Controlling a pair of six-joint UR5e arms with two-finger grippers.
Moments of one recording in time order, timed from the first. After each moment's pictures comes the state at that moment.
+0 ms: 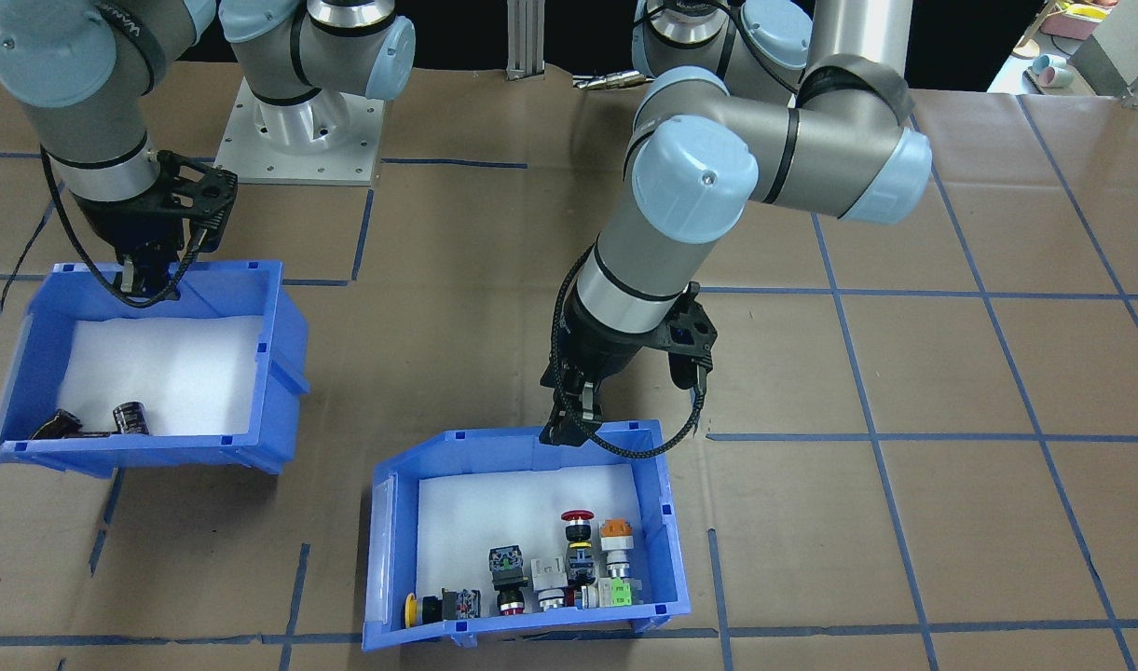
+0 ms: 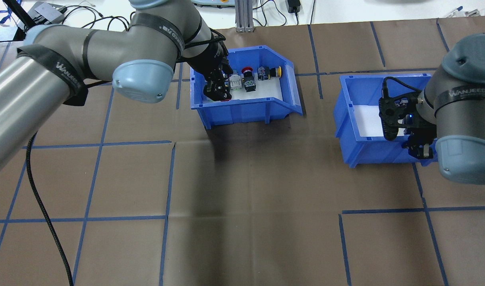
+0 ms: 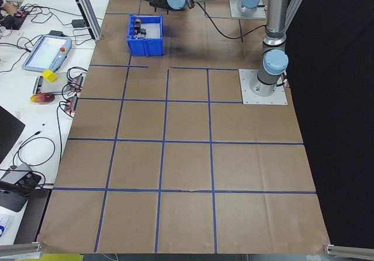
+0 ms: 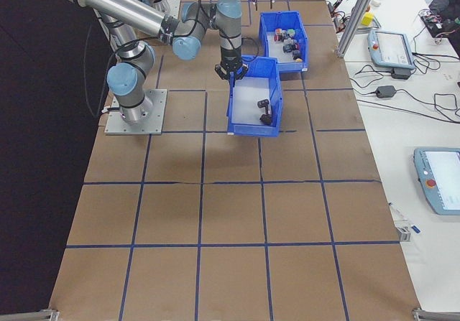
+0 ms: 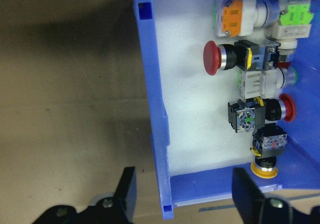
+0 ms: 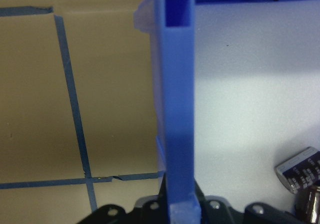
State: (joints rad) left arm -1.78 -1.82 -1.53 -1.20 1.34 -1.67; right arm 1.35 -1.73 2.12 -2.04 -1.71 -1.72
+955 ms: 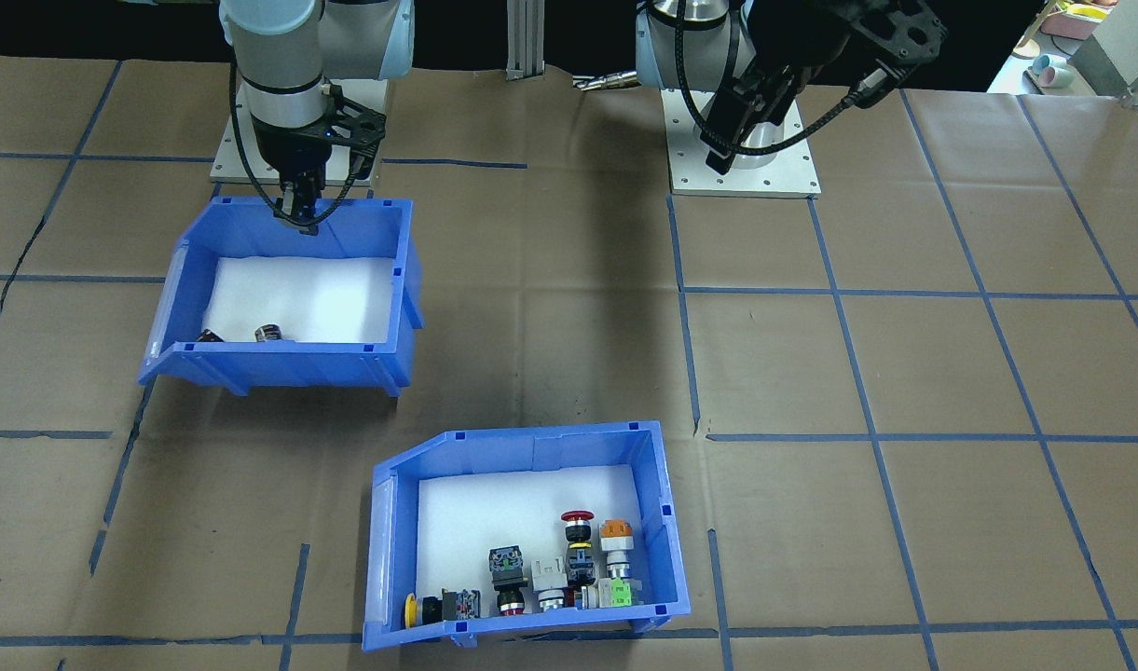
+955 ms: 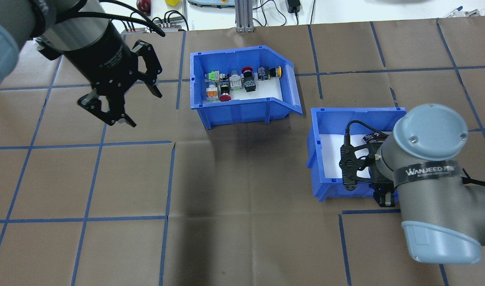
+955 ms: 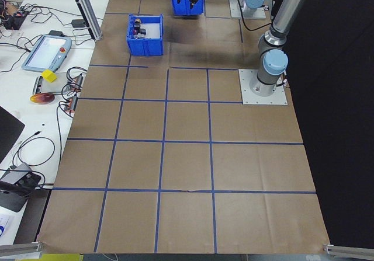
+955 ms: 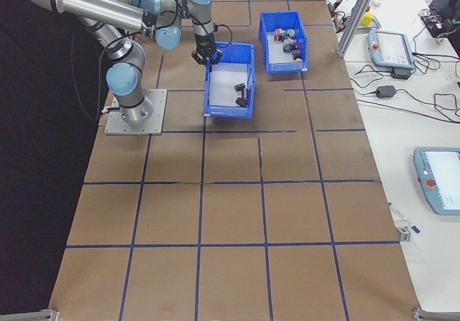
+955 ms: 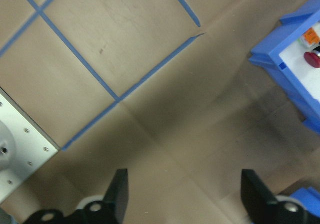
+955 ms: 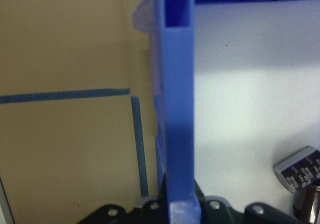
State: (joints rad) left arm -1.63 -1.45 -1.52 -1.81 1.56 -0.79; right arm 1.67 -1.89 2.30 -2.05 -1.72 -1.41
